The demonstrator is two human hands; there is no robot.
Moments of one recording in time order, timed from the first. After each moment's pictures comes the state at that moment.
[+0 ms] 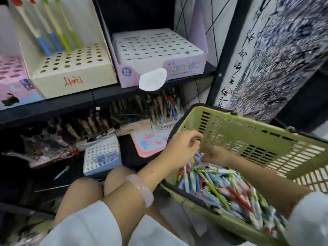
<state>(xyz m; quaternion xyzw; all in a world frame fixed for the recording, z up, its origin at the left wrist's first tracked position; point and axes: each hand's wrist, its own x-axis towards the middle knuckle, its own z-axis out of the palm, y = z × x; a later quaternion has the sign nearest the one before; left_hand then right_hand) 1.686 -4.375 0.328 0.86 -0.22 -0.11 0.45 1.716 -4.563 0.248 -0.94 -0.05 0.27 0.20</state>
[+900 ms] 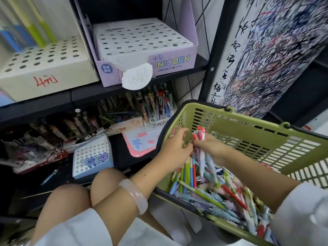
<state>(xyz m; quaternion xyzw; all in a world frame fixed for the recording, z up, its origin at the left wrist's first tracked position) 1.692 -4.392 0.315 0.85 -0.13 -0.17 0.49 1.712 -4.545 0.272 -0.71 0.13 0.21 0.66</state>
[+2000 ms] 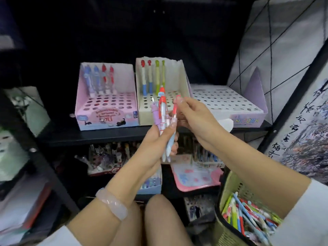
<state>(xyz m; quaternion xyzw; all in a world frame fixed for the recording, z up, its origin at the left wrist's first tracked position) 1.663 -4.187 0.432 0.58 -0.09 0.02 0.81 1.717 -4.297 0.480 -0.72 -0.18 0.03 0.67</state>
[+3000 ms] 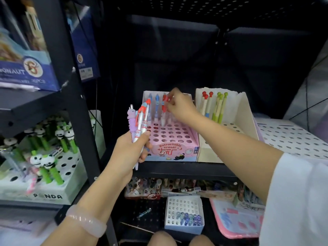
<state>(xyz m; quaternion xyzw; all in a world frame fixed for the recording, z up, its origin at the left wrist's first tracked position) 1.666 -3.999 0.466 0.67 0.11 0.22 0.70 1.823 -4.091 0.528 -0.87 -0.32 -0.14 0.34</state>
